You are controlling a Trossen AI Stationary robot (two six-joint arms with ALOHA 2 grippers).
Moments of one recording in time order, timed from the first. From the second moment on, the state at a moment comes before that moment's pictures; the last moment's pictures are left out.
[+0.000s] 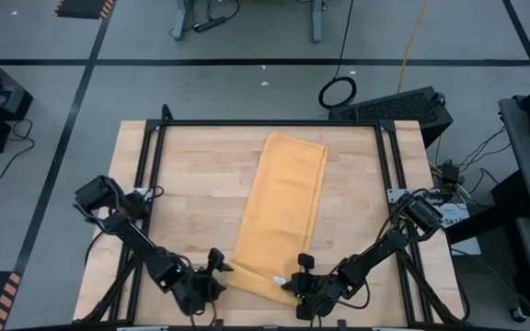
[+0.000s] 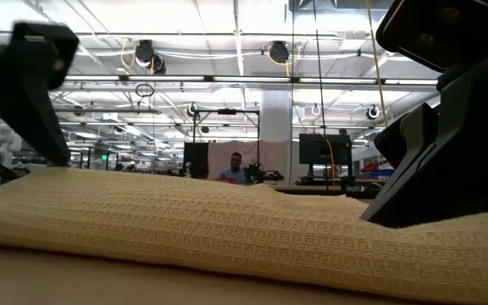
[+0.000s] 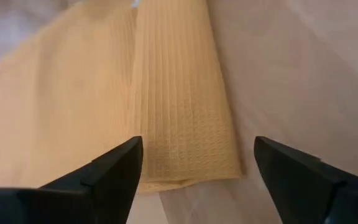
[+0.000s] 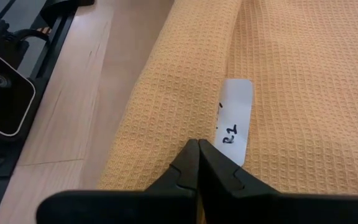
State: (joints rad) left arm -0.85 1.78 0.87 -0.09 -0.57 -0.09; right arm 0.74 2.08 1.01 0.24 0.52 0.70
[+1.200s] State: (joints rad) left arm -0.58 1.79 0.87 -0.09 -0.08 -0.24; right arm 0.84 1.86 1.00 0.02 0.56 0.55
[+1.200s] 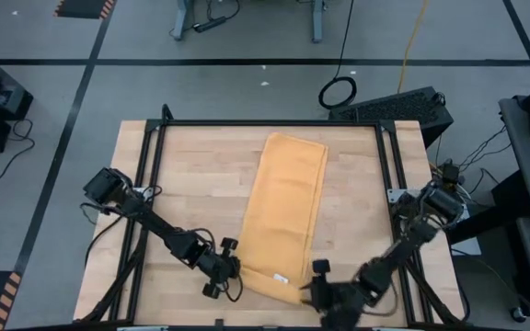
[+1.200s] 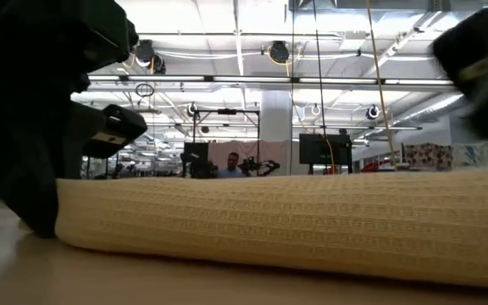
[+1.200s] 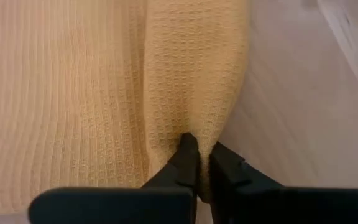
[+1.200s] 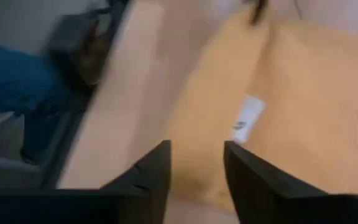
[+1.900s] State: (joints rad) left arm -0.45 1.77 0.87 -0.11 0.17 -0.38; right arm 0.90 2.14 1.07 0.29 0.89 0.36
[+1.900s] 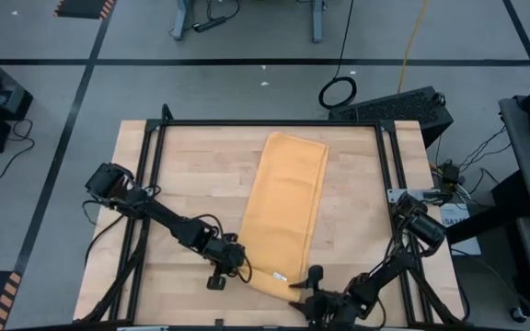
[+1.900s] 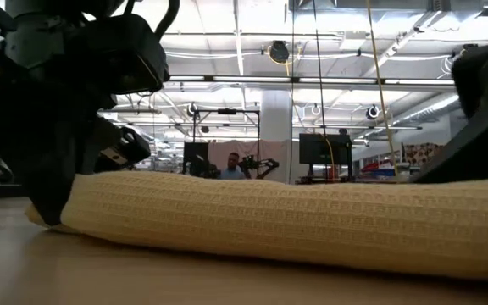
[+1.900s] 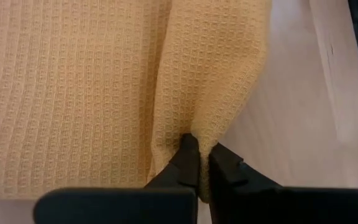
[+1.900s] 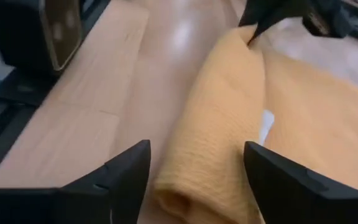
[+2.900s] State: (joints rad) left arm -0.44 1.75 0.88 -0.22 0.31 -0.52; right arm 0.79 2.03 1.06 0.11 0.52 0.98
